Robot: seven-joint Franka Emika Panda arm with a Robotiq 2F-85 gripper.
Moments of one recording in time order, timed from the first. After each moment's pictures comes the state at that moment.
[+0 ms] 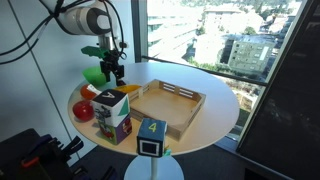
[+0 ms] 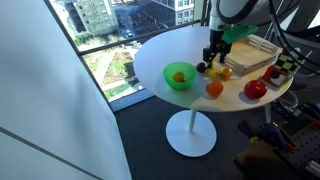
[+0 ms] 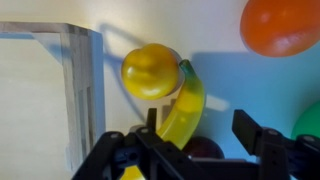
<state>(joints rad) 0.14 0.26 0.07 -2.17 -0.05 2.32 0.23</state>
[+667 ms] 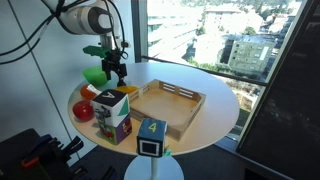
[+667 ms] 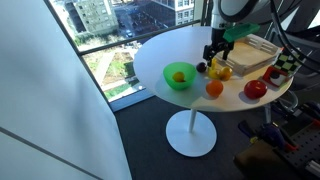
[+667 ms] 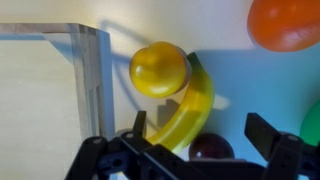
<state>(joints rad) 0.14 0.25 0.06 -2.17 -0.05 2.32 0.23</state>
